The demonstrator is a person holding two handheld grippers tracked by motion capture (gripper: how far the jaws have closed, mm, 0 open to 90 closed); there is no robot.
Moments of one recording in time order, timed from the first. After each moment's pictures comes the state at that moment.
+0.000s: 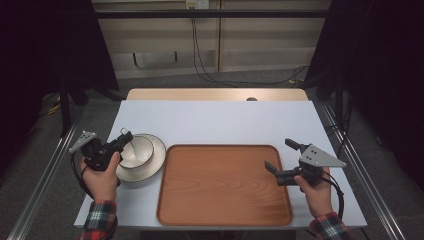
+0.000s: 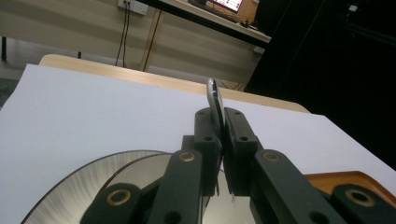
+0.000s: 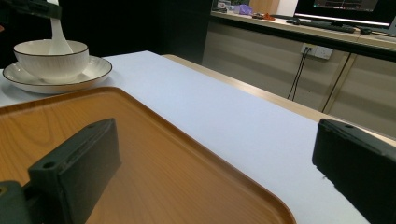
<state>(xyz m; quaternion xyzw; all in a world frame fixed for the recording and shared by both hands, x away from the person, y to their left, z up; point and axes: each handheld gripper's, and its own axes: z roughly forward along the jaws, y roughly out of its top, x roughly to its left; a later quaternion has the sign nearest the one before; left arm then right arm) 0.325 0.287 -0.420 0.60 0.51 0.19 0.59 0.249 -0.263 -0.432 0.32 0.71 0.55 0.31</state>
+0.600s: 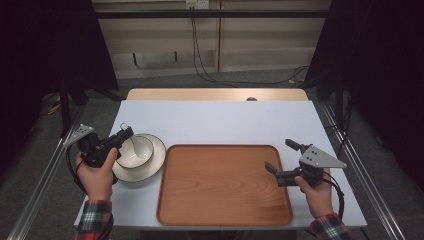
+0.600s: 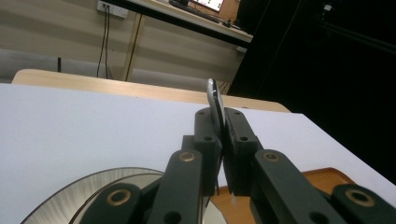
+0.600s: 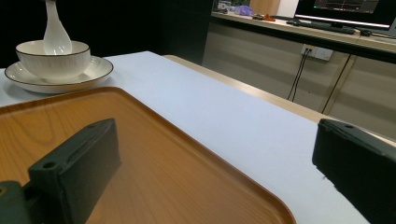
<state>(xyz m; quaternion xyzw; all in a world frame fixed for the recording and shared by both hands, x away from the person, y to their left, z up) 0.322 0.283 -0.394 0.61 0.48 0.17 0.60 0.247 -0.263 -0.431 0.32 0.71 0.55 0.31</state>
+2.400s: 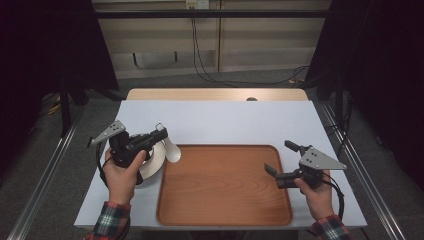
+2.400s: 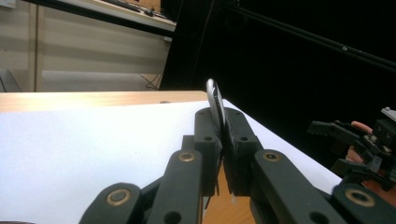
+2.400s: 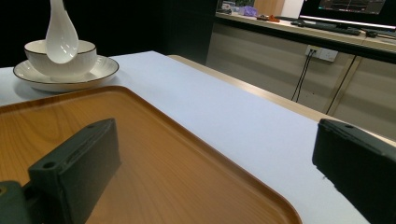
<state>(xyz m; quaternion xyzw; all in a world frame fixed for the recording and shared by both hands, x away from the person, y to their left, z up) 0.313 0.209 -0.379 0.66 0.37 0.08 0.65 0.244 -0.262 -0.432 0.31 0.71 0.55 0.31</state>
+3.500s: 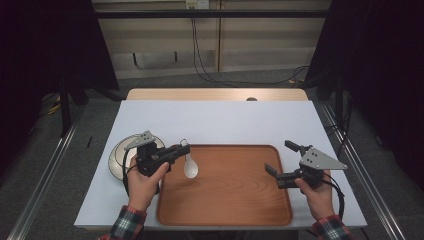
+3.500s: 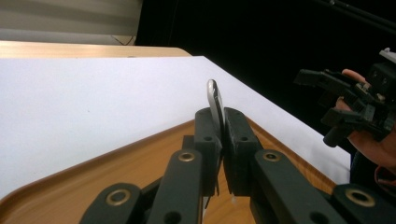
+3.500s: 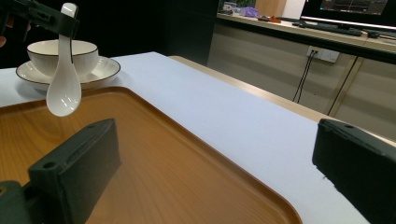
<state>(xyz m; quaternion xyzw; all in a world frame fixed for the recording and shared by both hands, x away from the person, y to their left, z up) 0.309 0.163 -0.414 0.71 0.35 0.03 0.61 0.243 -0.262 -0.431 0.31 0.71 0.55 0.30</state>
